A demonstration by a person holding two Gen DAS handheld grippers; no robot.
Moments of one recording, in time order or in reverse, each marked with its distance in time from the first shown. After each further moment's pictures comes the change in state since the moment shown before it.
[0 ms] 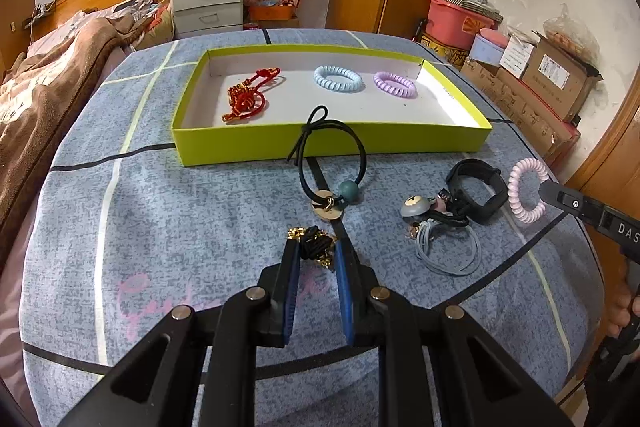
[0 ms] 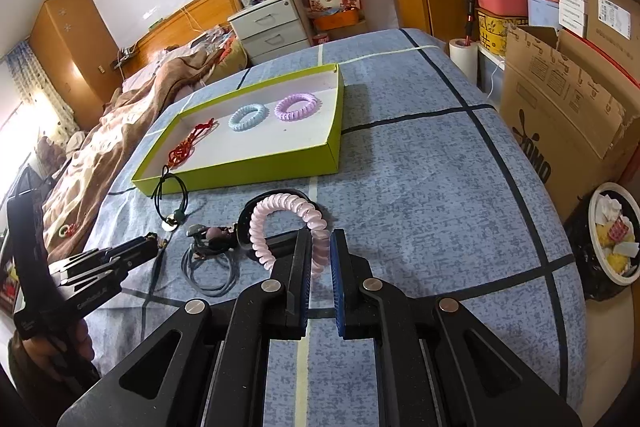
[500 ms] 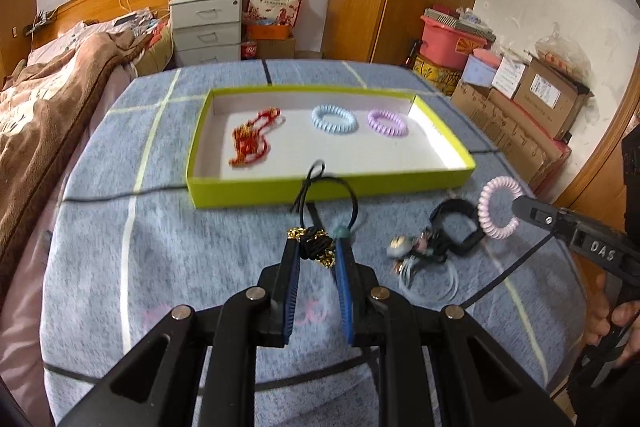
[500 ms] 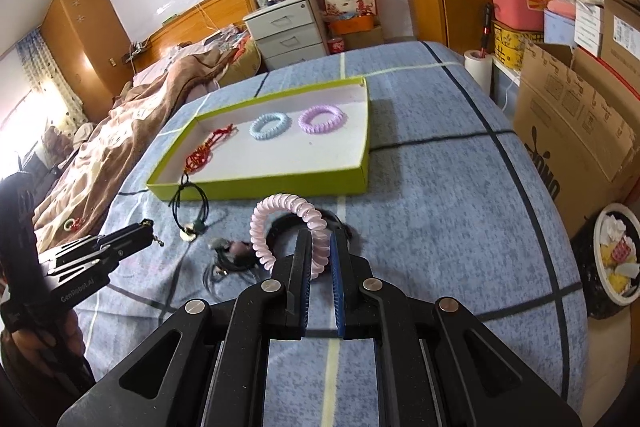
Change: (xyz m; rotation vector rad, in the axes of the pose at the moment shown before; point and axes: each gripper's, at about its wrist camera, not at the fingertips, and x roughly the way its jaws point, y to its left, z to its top) left arm -0.024 0.002 0.027 -0.002 -0.070 -0.026; right arm 0.000 0.020 0.019 -0.052 -0.016 0.020
